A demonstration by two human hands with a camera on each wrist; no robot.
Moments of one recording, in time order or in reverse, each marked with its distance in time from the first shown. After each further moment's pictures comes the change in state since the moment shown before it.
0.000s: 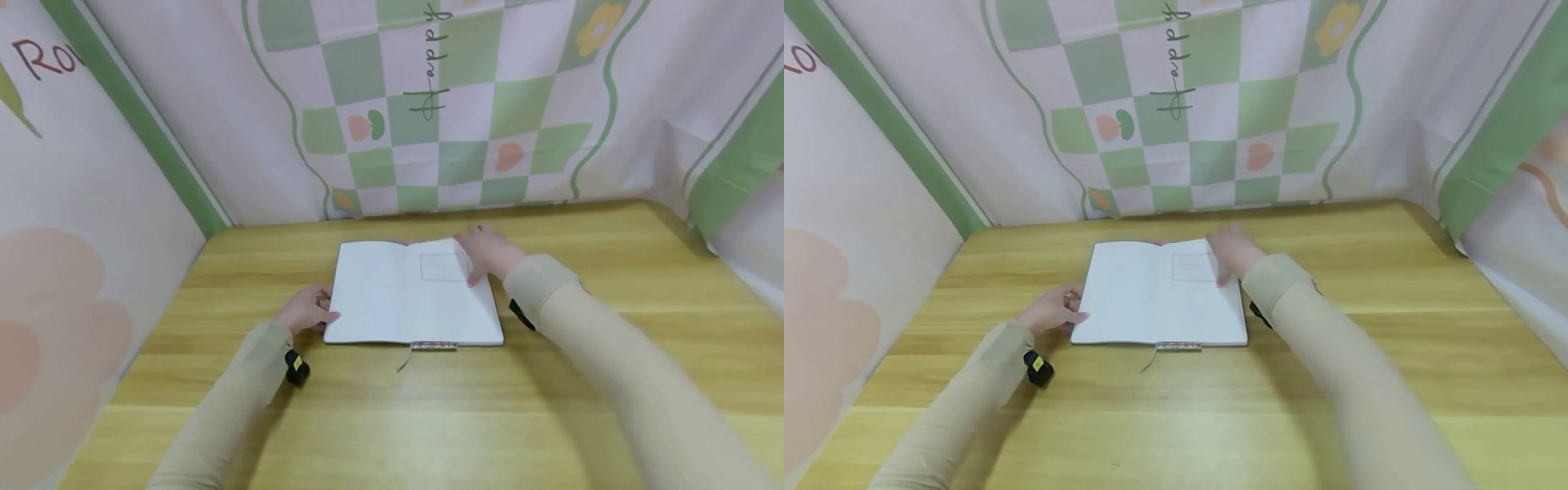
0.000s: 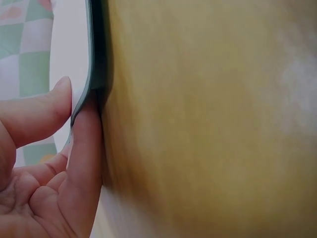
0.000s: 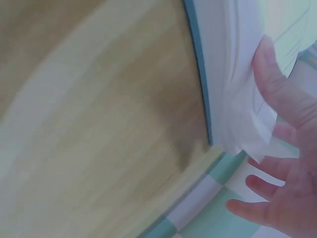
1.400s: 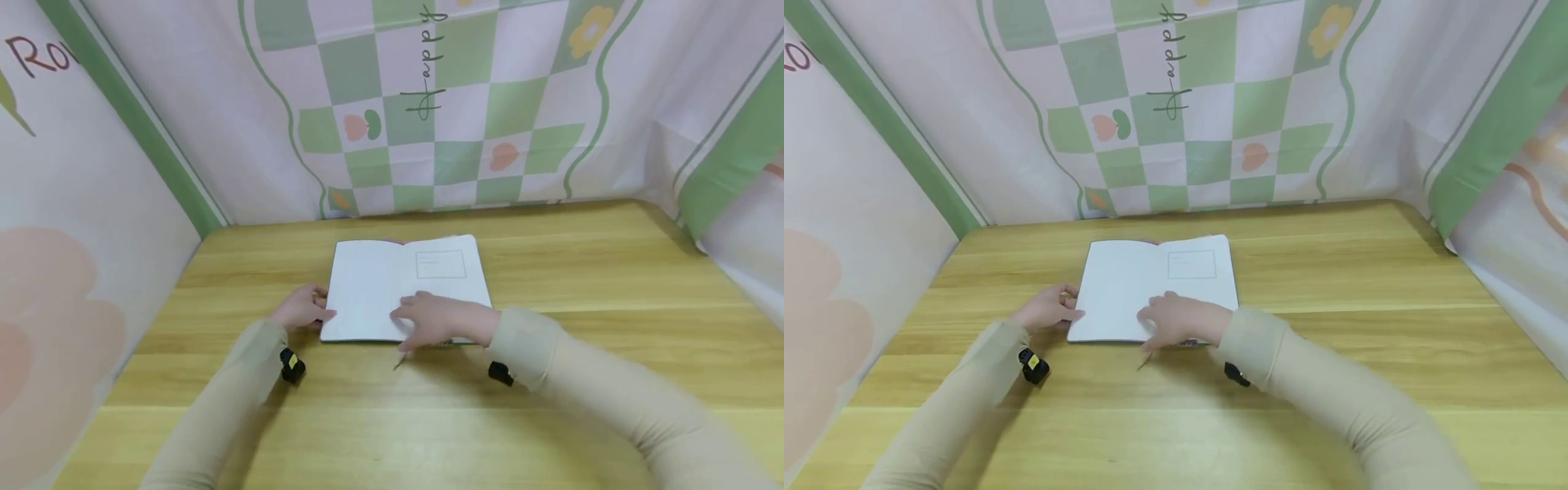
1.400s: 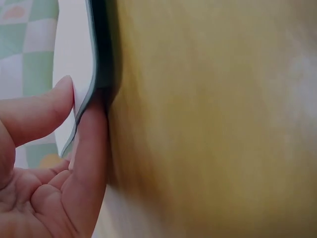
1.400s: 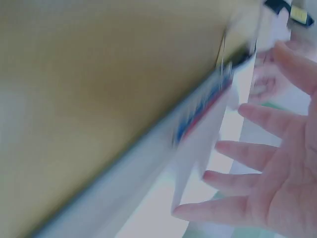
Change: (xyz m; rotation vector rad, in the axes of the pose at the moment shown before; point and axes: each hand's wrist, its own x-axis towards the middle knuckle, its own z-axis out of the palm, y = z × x) left_hand -0.003 0.002 -0.003 0.043 -0.035 -0.030; right_hand -0.053 -0.102 0.034 0.109 -0.221 -0.321
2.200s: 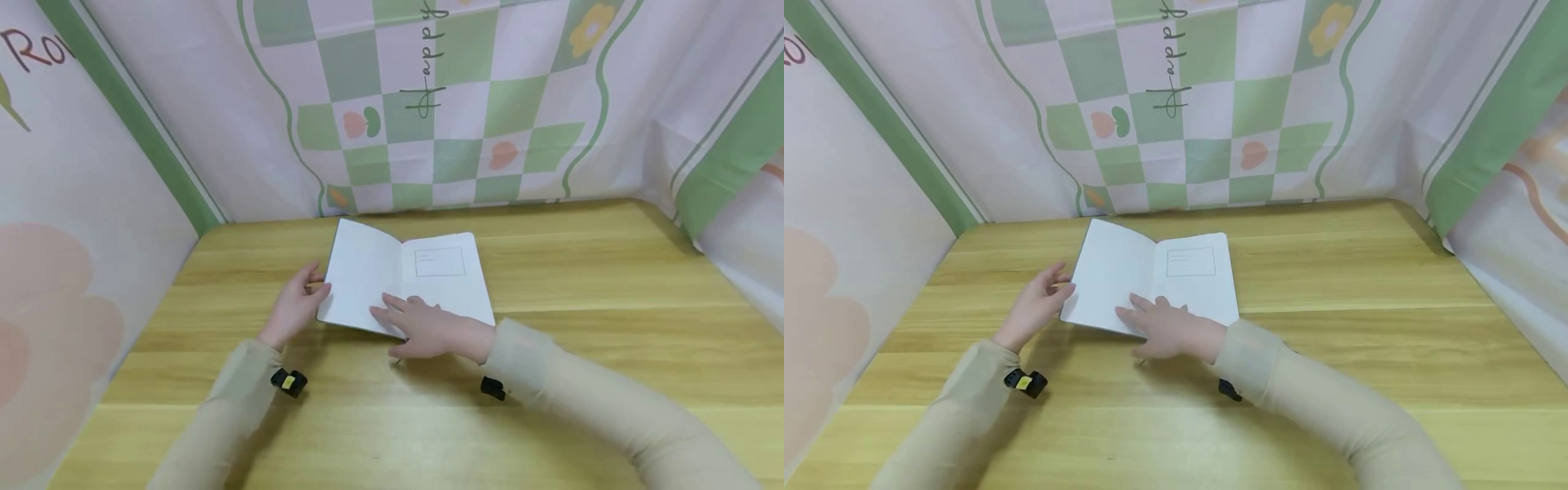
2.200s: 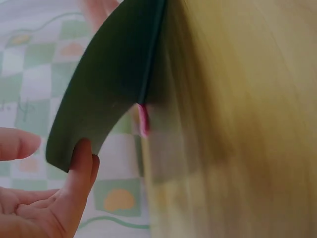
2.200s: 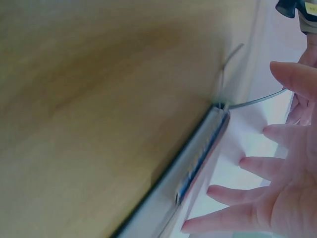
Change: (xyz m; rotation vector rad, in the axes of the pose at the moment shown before) left_hand -0.040 0.026 0.004 -0.064 0.250 0.253; right_hand -0.005 -0.020 0.015 0.072 0.079 0.019
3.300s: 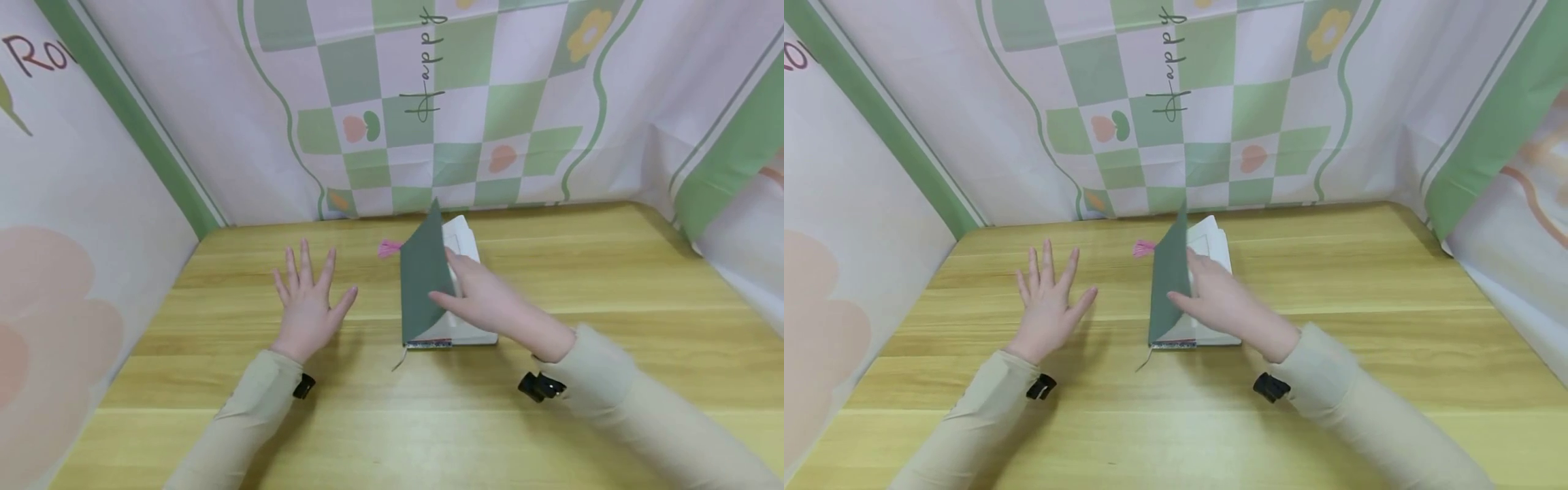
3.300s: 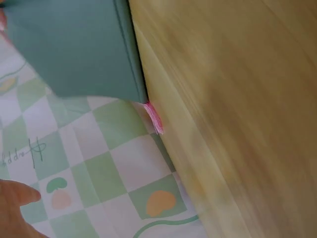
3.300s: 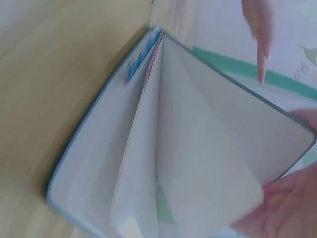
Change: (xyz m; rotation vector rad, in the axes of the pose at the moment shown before) left_hand -0.018 0.017 0.023 0.560 0.210 0.271; right_hand -0.053 0.033 -0.044 0.097 0.448 0.097
